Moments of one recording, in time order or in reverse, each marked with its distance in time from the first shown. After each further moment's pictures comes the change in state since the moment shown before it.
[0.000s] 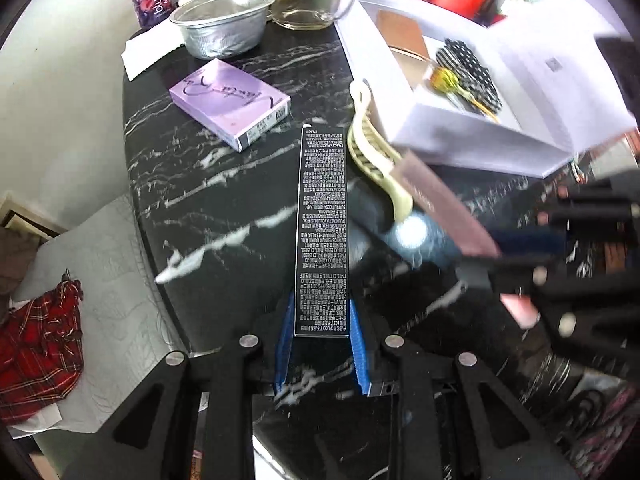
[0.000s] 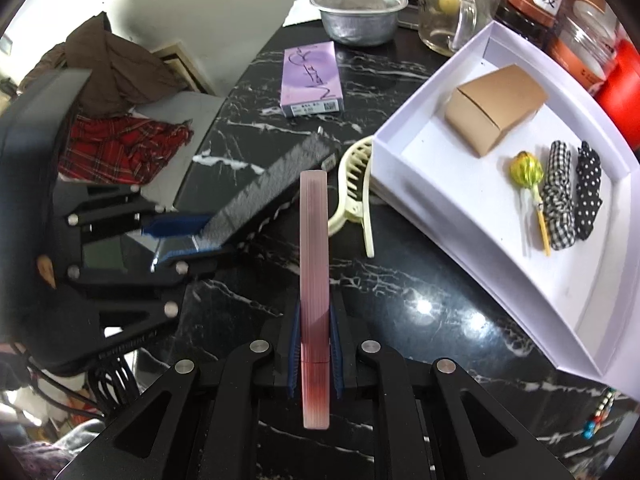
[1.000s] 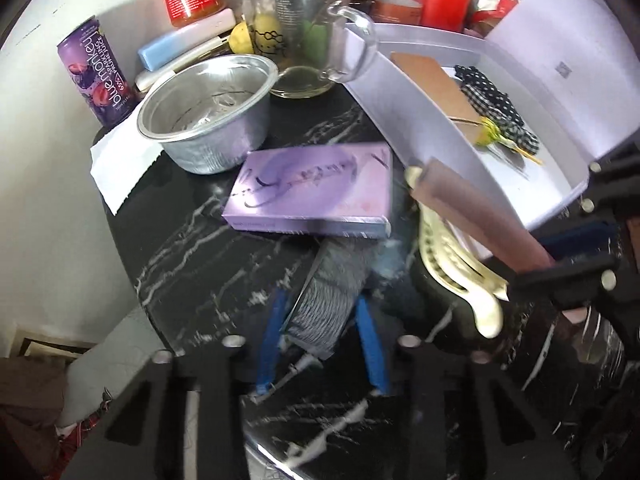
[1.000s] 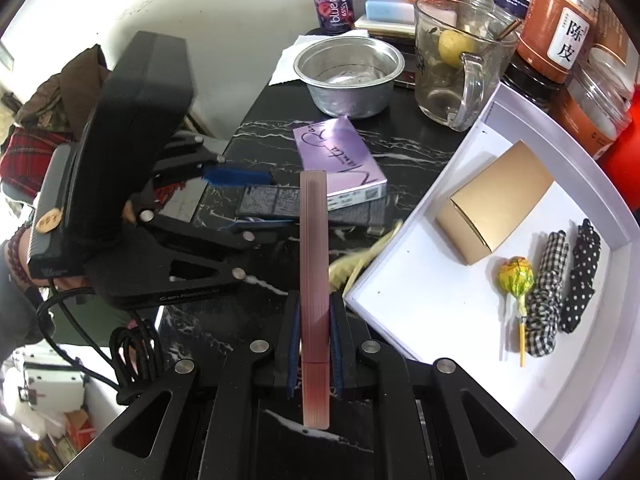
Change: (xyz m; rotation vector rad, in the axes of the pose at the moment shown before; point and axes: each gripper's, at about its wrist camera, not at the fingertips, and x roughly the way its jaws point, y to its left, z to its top) left arm 0.021 0.035 0.082 0.279 -0.108 0.021; right arm -0.012 -0.010 0.061 0.006 -0.092 0.005
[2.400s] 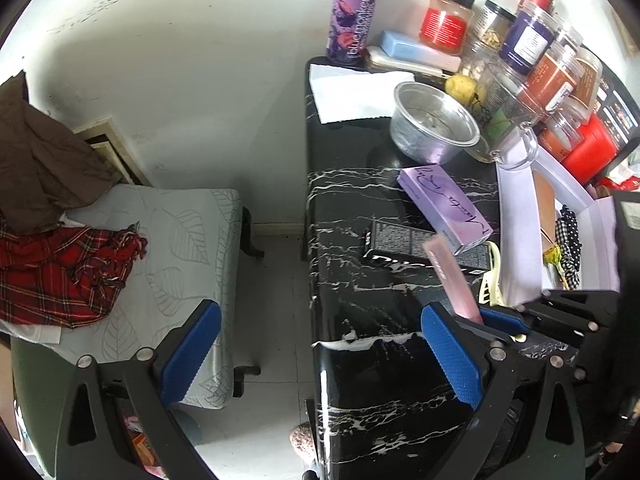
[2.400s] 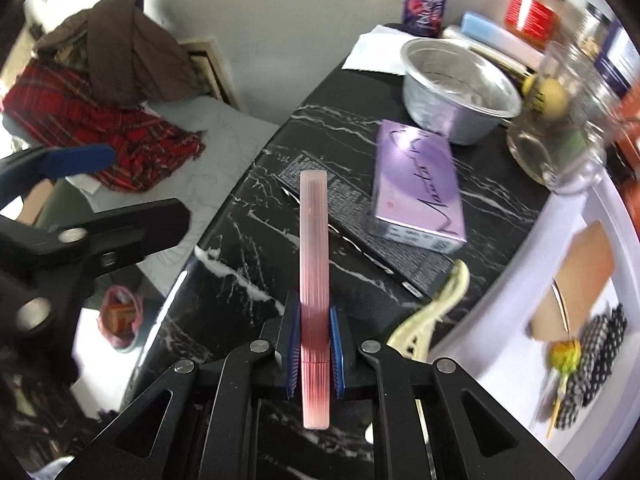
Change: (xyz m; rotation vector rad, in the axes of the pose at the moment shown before) left arm -0.077 0.051 -0.062 -0.696 -0.042 0.206; right arm 0.049 0.060 0.018 -0.195 0.023 -0.028
